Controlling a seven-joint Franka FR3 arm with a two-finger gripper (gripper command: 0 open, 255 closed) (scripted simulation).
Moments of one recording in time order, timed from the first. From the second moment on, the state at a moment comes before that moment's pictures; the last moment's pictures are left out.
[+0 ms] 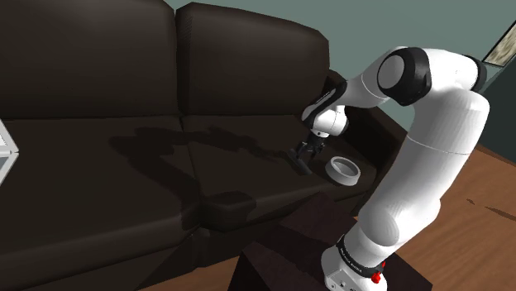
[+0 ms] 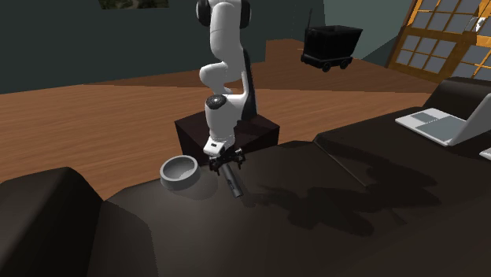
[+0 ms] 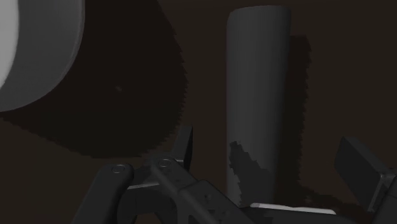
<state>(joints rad) -0.21 0.23 -0.39 -2.39 0.29 2.56 -0.46</state>
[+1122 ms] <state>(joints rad) -0.23 0.30 -0.35 -2.38 0.37 2.63 -0.51</state>
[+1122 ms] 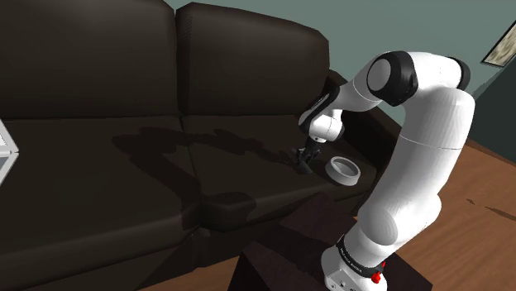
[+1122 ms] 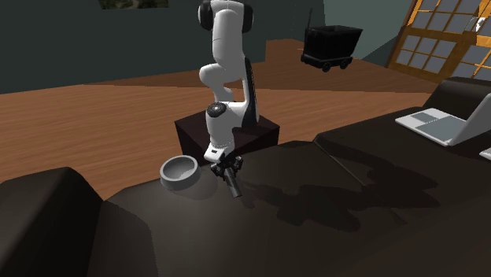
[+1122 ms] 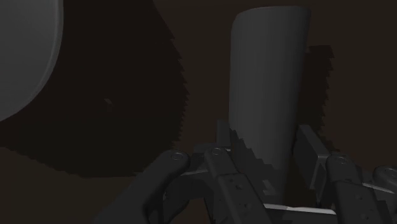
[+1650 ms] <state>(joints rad) -0.22 0.28 -0.36 -2.39 0.34 2.60 -0.49</state>
